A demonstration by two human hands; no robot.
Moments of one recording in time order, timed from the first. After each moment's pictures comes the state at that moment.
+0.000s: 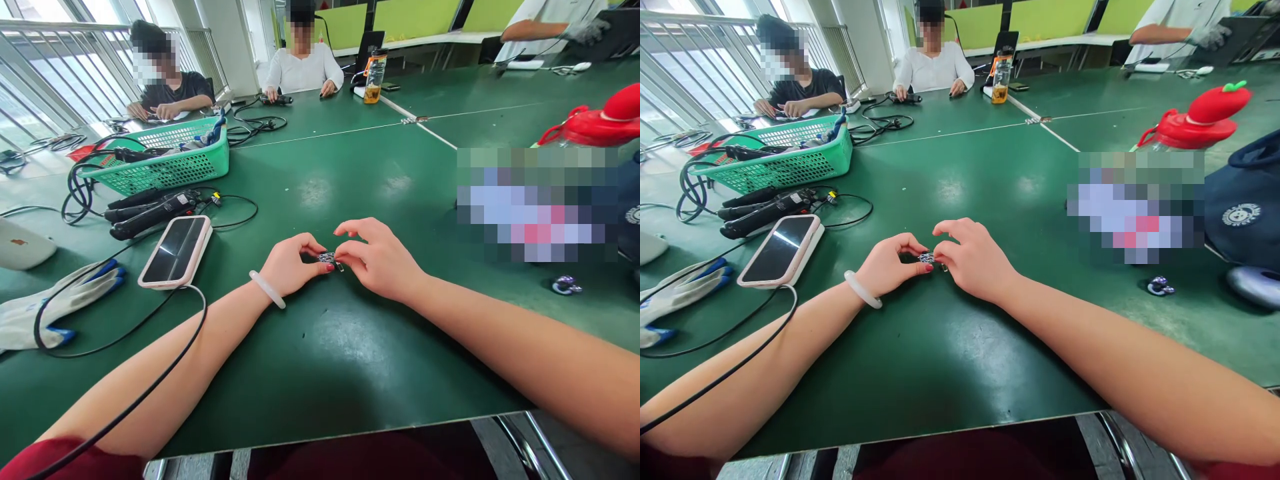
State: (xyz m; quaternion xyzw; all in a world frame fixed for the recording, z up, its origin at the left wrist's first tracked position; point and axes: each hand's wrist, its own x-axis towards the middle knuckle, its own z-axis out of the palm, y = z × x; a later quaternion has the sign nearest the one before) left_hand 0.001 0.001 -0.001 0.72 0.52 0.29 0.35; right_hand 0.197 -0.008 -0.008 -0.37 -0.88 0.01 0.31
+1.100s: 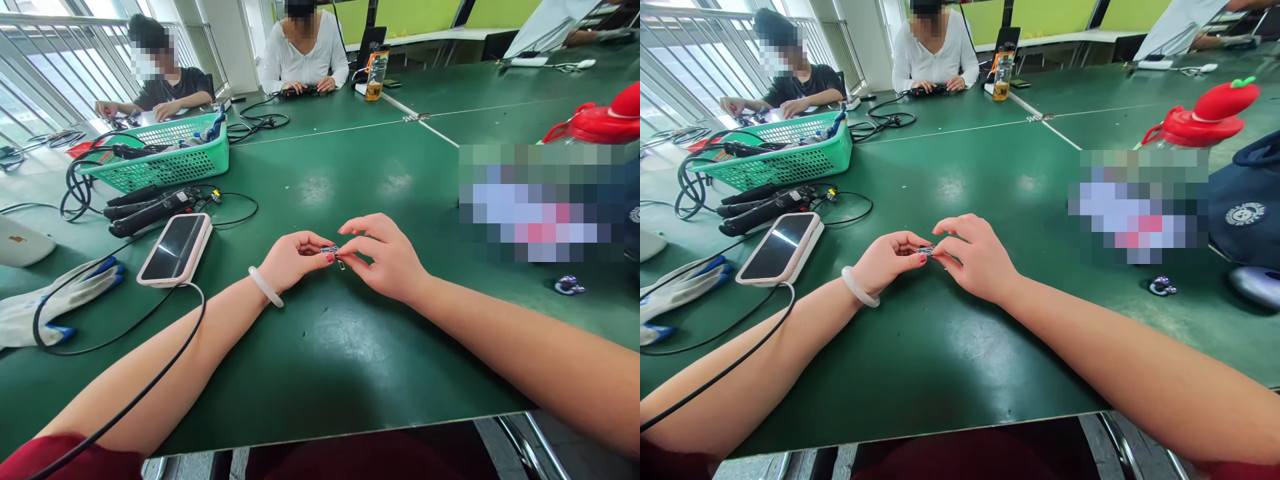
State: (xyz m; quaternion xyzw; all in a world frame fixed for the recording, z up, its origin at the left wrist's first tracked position) left_hand 0.003 0.001 0.005 0.60 0.45 0.35 0.56; right_hand 0.198 -0.008 -0.010 -0.31 -0.84 -0.04 0.44
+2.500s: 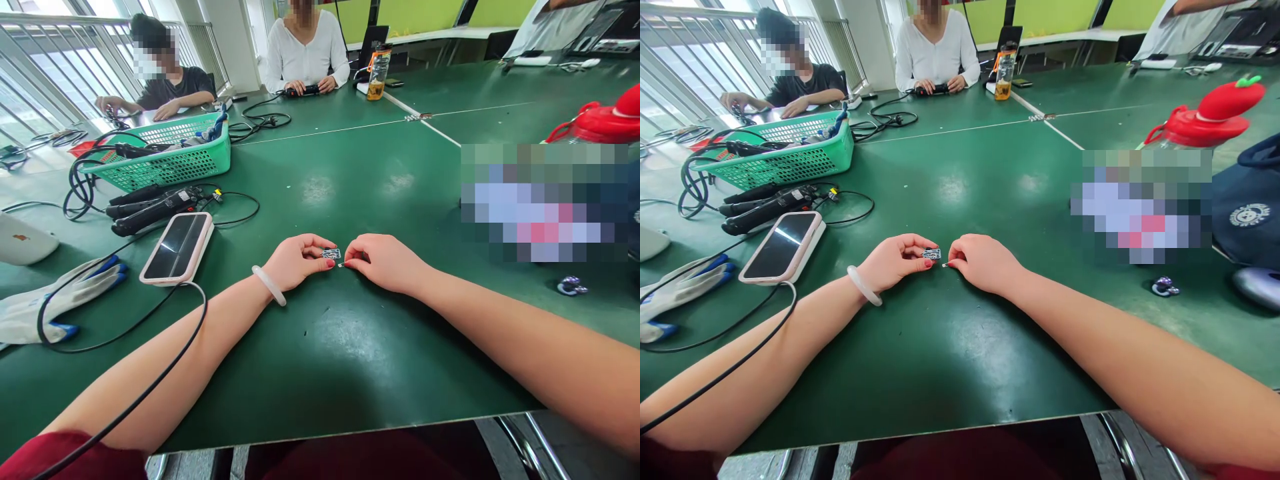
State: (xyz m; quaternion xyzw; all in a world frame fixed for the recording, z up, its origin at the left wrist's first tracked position) left_hand -0.001 0.007 -0.005 0.66 0.48 0.27 0.51; right_hand 0.203 0.001 -0.008 -0.50 -0.83 0.18 0.16
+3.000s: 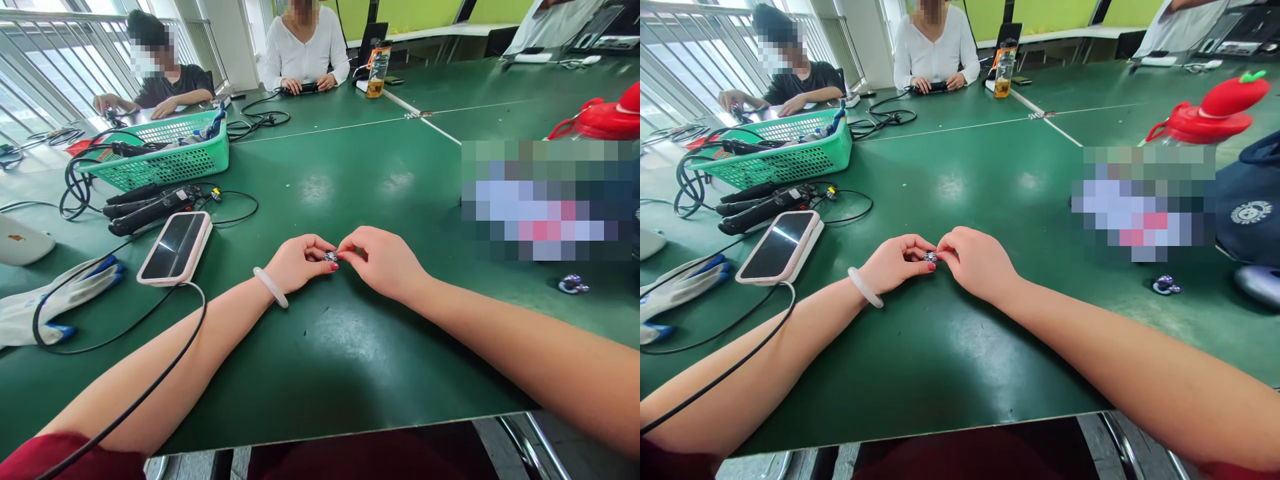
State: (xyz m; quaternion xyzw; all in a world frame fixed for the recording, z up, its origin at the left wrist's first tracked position) left_hand 0.005 0.001 -0.002 0.65 0.48 0.28 0.52; right_hand 0.189 -0.015 0.000 -0.48 -0.82 0.13 0.29
